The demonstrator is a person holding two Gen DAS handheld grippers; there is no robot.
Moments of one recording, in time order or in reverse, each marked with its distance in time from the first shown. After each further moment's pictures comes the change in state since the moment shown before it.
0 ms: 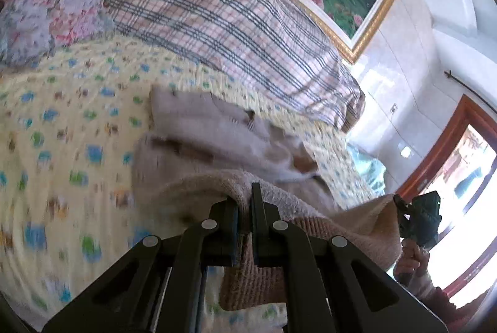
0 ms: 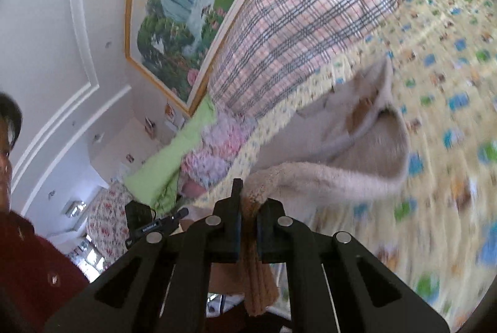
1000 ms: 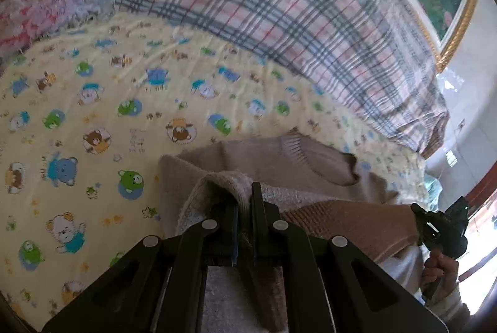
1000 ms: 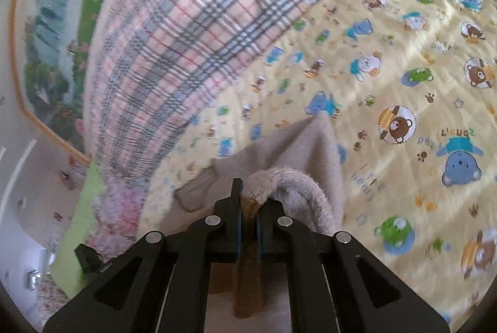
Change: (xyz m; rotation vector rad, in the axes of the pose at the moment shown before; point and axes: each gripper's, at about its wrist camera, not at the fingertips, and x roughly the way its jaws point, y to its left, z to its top) left arm 0.262 0.118 0.130 -0.085 0.114 0.249; right arm 0.188 -0.186 0.156 0.214 -0.003 -0.430
